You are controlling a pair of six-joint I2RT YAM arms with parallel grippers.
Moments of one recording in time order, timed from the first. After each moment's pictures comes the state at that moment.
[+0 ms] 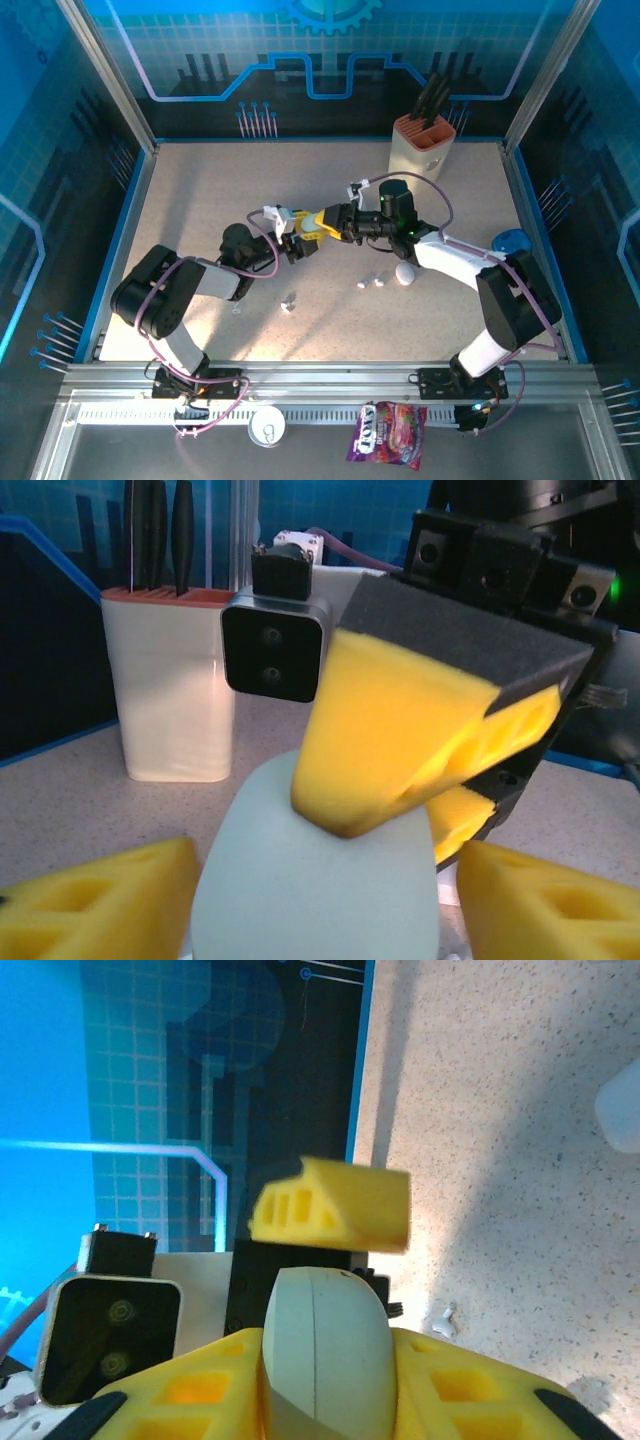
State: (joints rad) left arm -0.39 1.68 0.51 1.29 0.68 -0.15; right arm 0.49 1.59 0.92 0.31 -0.79 1.13
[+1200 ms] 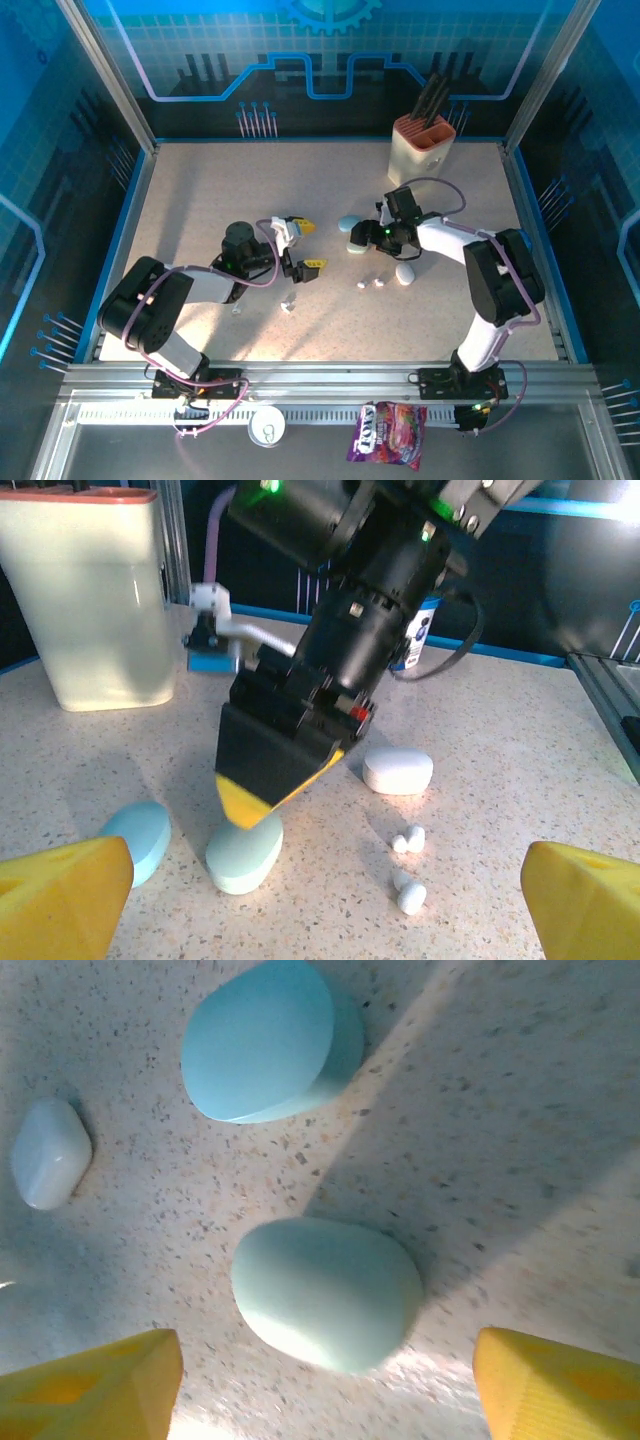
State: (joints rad) left arm -0.39 1.58 0.49 0.95 0.82 0.06; right arm 0.35 1.72 1.03 -0.35 -0.33 0.50
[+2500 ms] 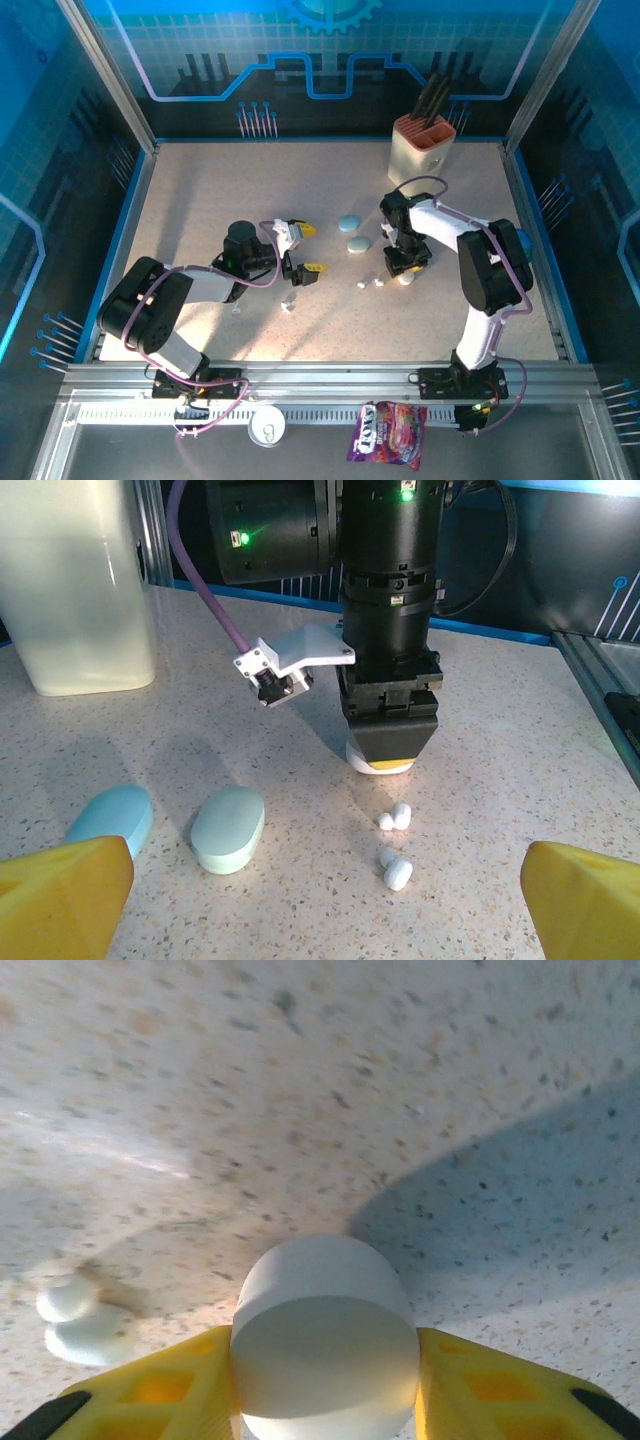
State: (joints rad) left arm -0.37 1.58 0.49 0.91 0.84 0.08; right arm 0.40 1.85 1.26 -1.07 0.05 0.06
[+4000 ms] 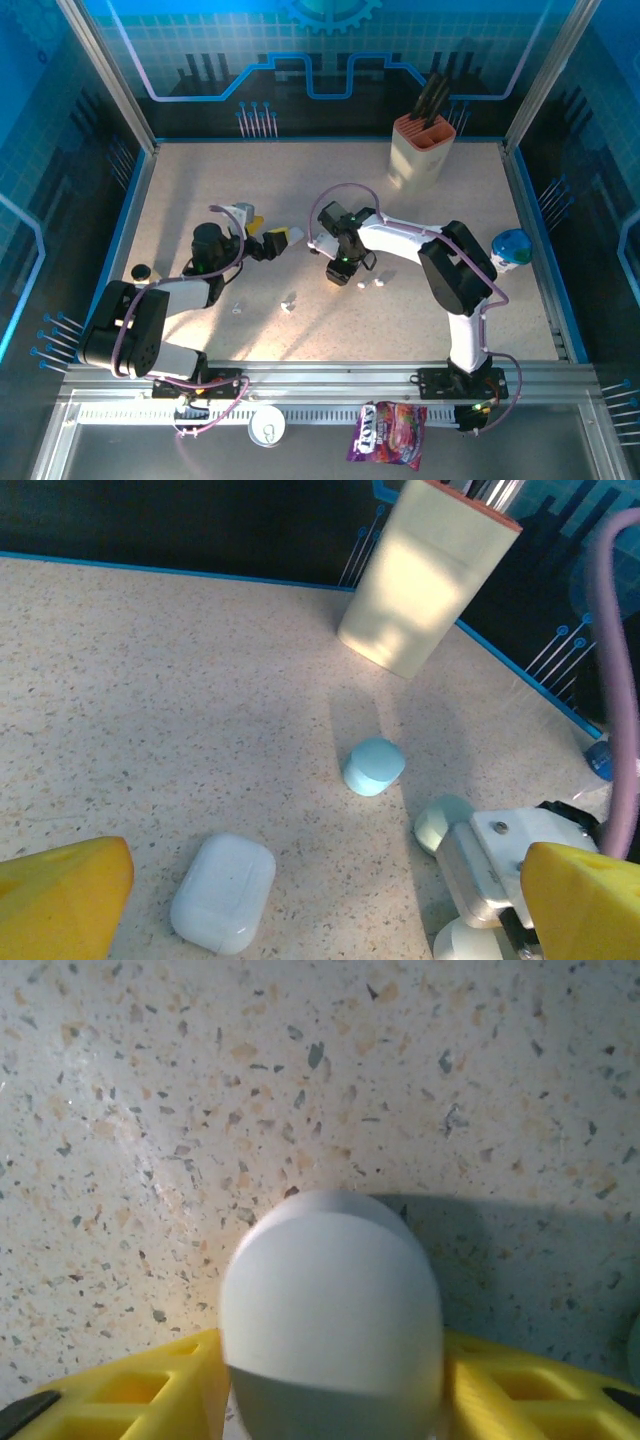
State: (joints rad) left arm -0.16 1.42 0.40 0.79 0.51 -0.30; right arm 0.70 1.97 1.35 -0.79 -0.08 -0.32
